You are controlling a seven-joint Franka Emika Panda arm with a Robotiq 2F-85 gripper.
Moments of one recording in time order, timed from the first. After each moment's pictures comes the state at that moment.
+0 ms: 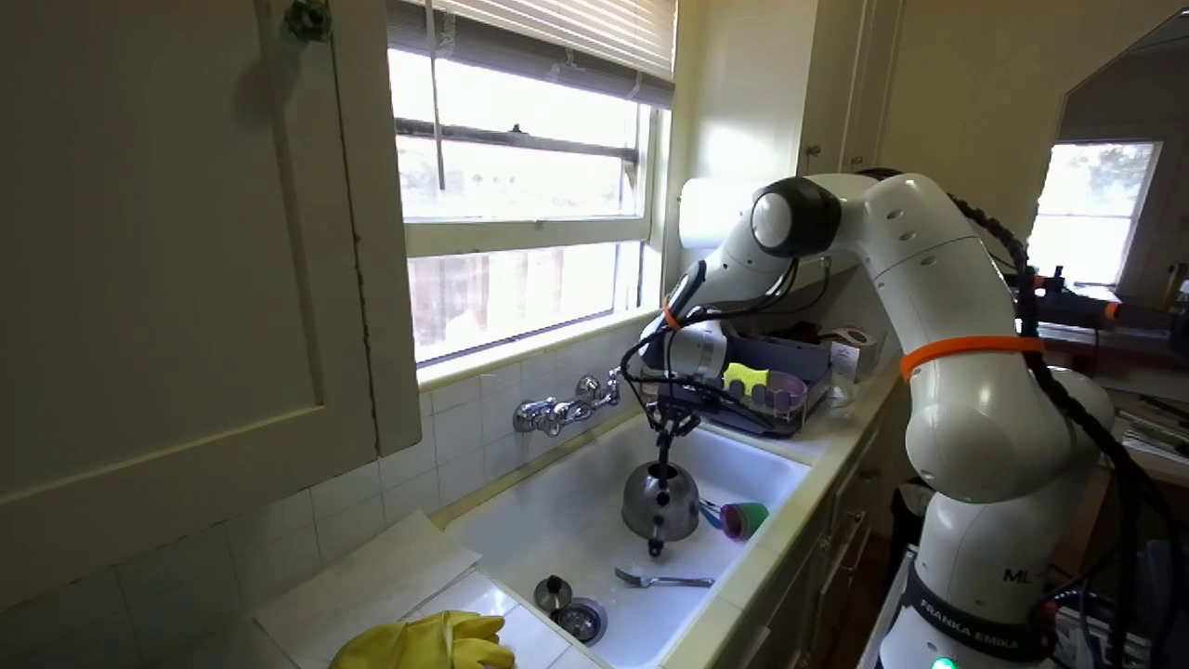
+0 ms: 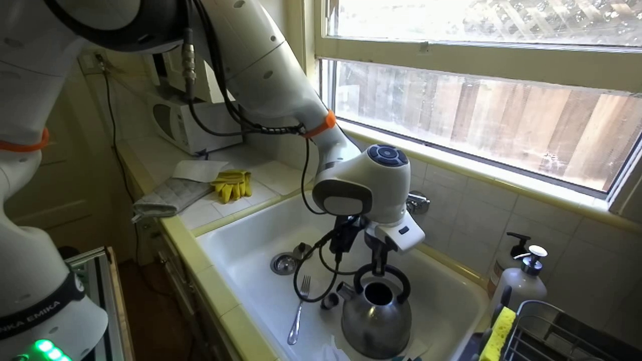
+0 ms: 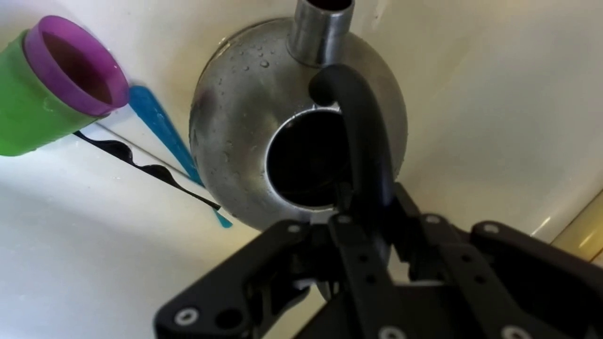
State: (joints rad) arm -0.33 0.63 -0.10 -1.95 0.46 2.69 0.09
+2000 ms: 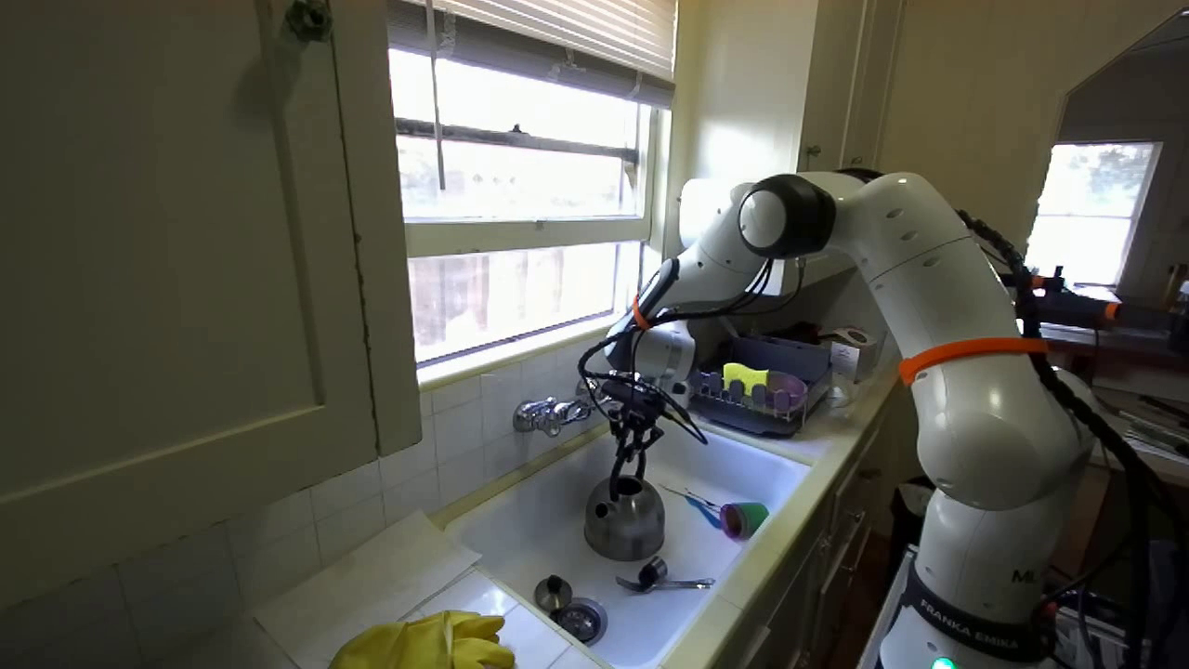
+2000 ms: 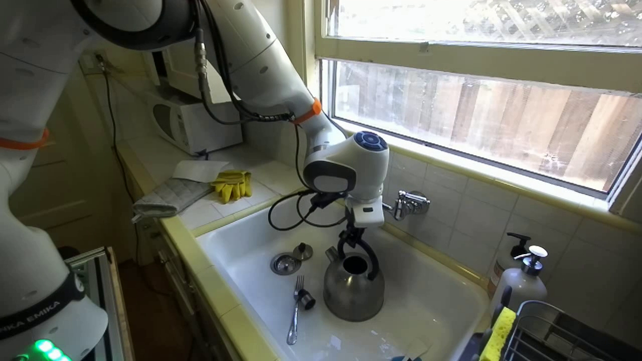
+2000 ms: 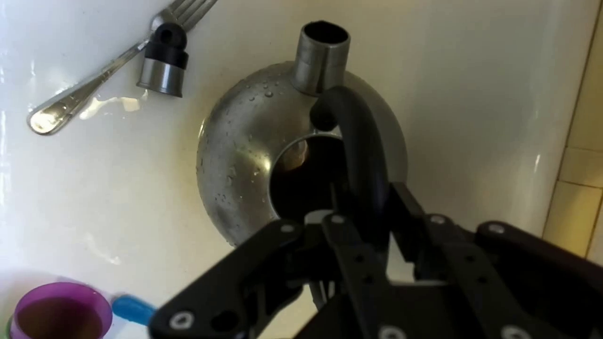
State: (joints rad) arm -0.20 0.62 -0.08 -1.94 0.55 2.62 0.65
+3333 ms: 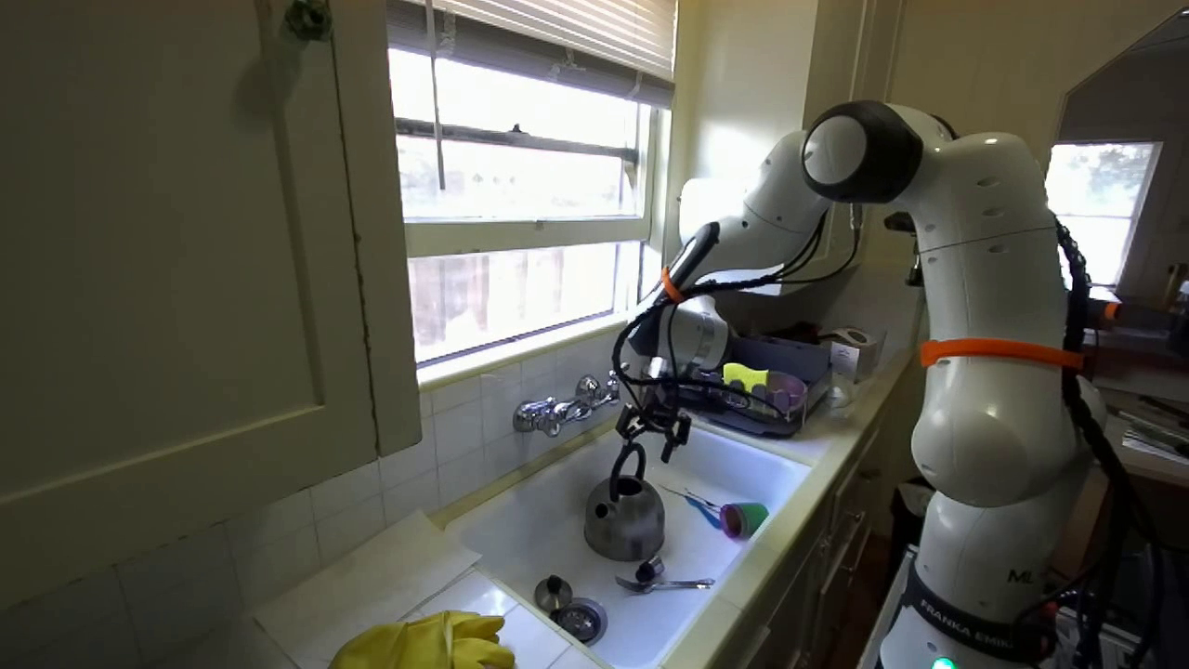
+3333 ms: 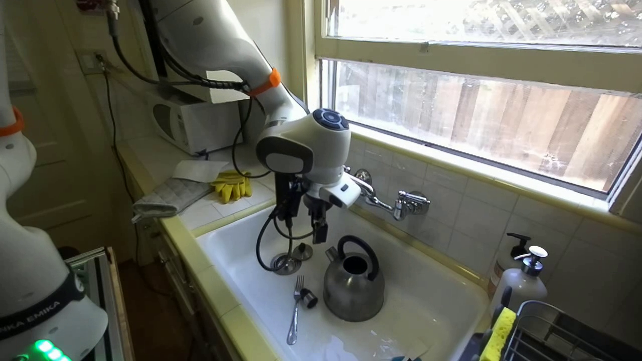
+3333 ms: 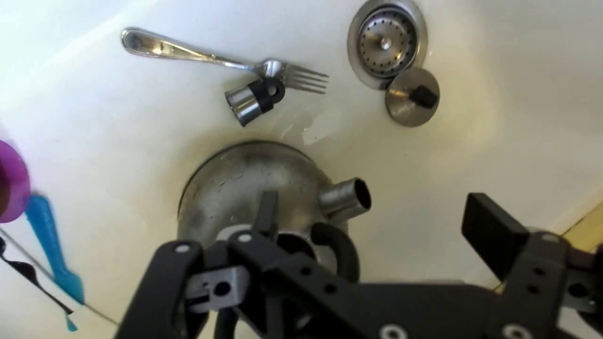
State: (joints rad) arm -0.26 0.30 0.03 -2.30 0.54 2.59 -0.21
